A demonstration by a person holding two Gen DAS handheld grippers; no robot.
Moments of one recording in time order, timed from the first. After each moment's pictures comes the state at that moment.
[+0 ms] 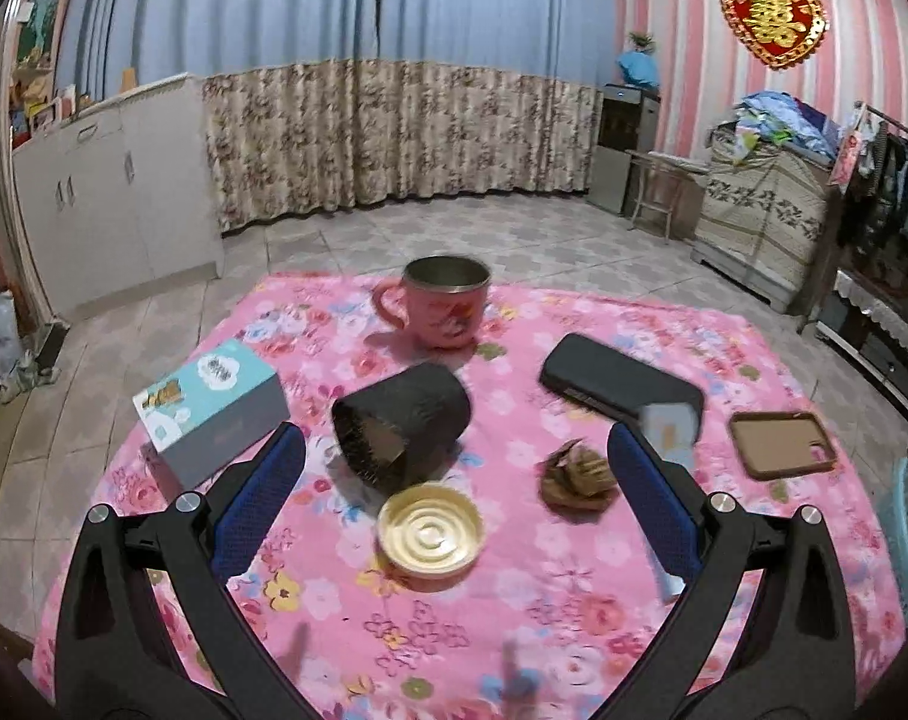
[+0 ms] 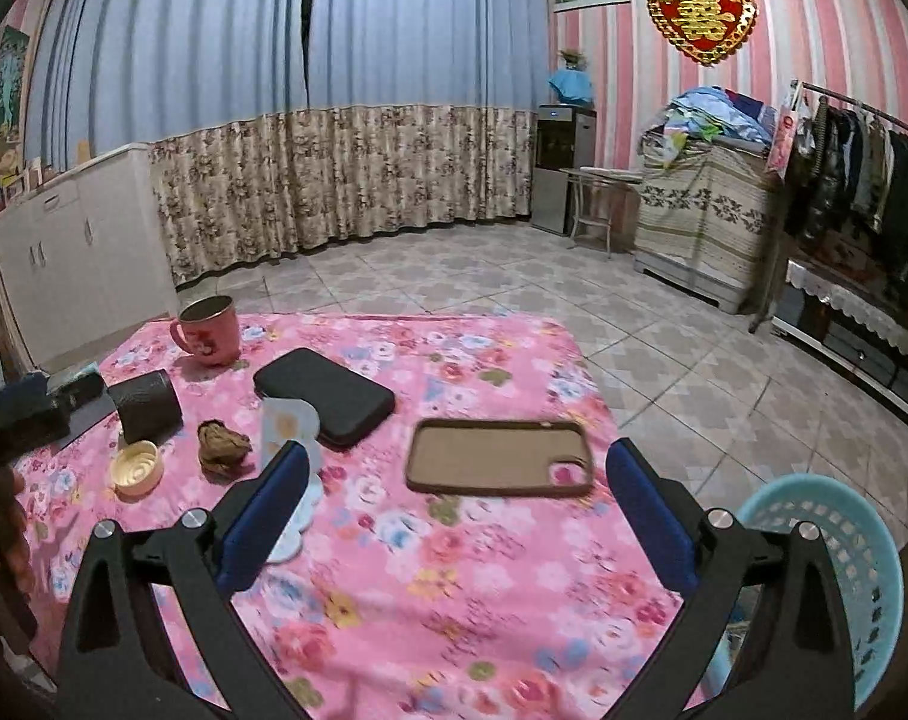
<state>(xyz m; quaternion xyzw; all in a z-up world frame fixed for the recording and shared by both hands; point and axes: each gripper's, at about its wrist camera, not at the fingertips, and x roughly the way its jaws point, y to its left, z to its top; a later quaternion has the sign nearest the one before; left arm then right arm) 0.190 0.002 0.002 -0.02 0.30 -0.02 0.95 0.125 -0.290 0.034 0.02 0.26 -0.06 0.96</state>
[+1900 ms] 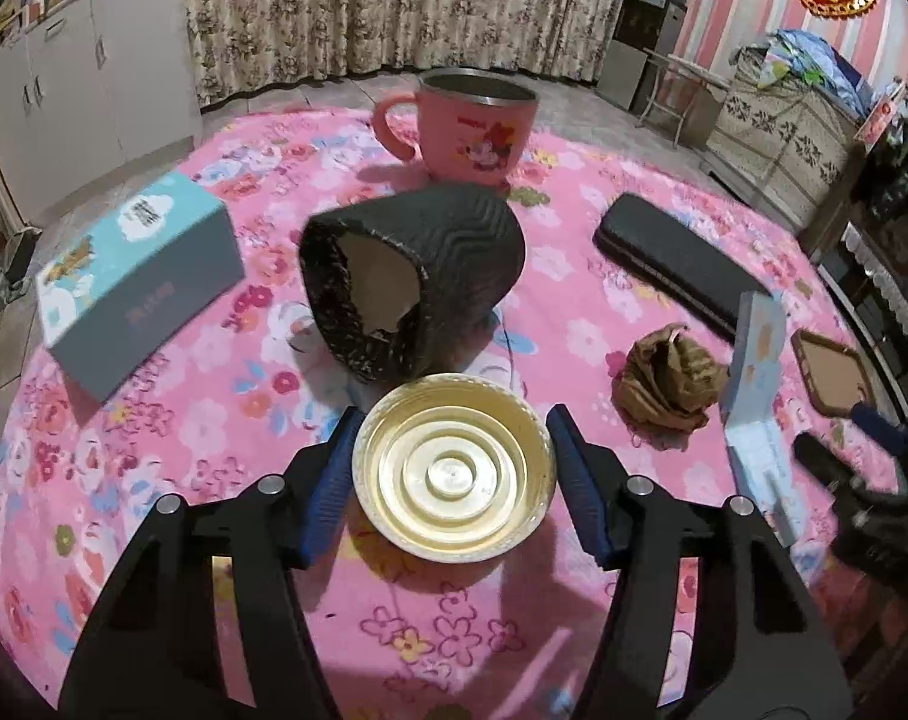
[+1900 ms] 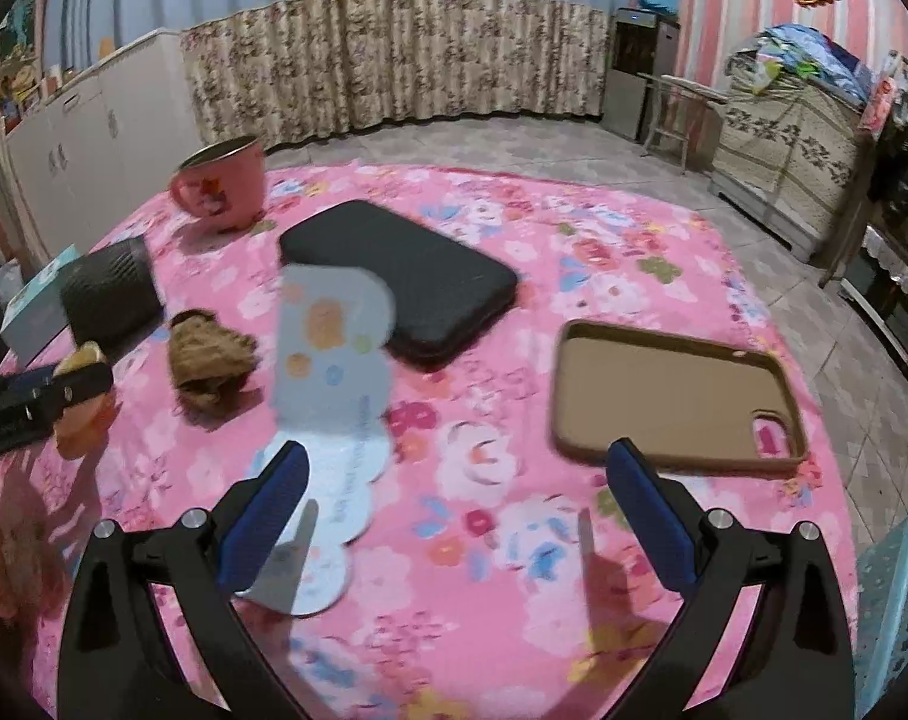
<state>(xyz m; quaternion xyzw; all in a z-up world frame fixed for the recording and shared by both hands) 0.236 0.023 -0.064 -0.05 0.44 -0.03 0.90 0.227 -0.227 -0.063 0.00 0.40 0.01 0.92</state>
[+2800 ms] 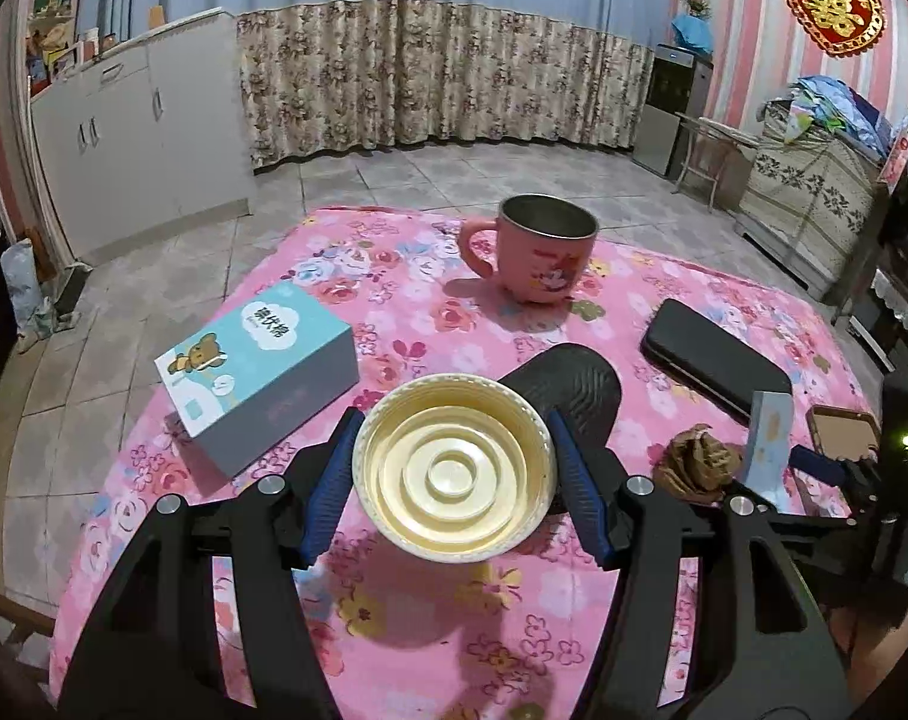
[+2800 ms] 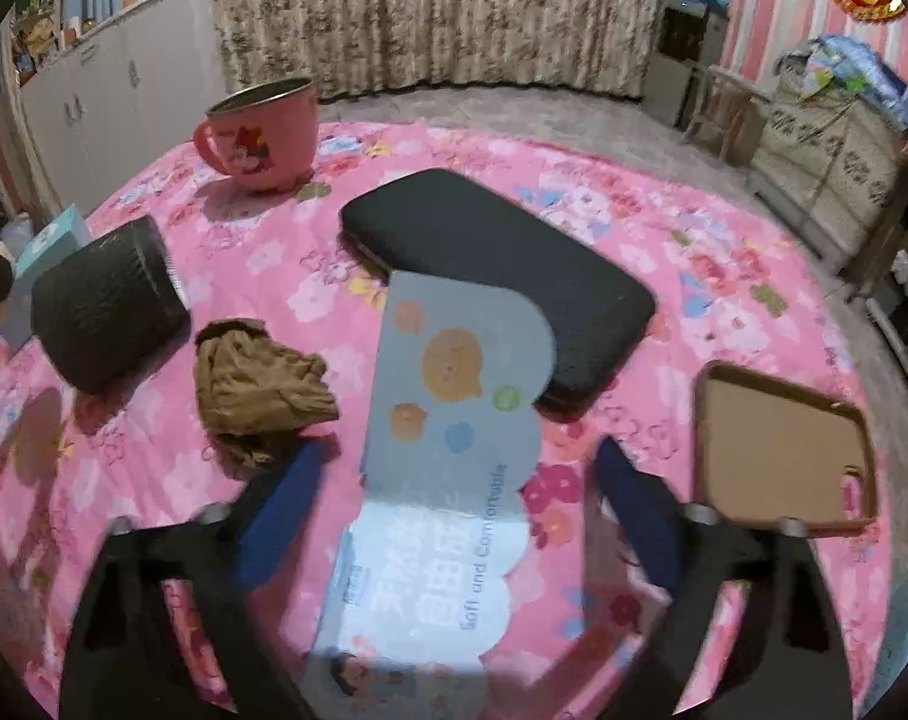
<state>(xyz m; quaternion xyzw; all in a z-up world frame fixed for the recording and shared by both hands) 0.228 0.056 -0.017 -0.04 0.36 0.02 0.93 0.270 -0.183 -0.080 -0.02 0.44 0.05 0.90</state>
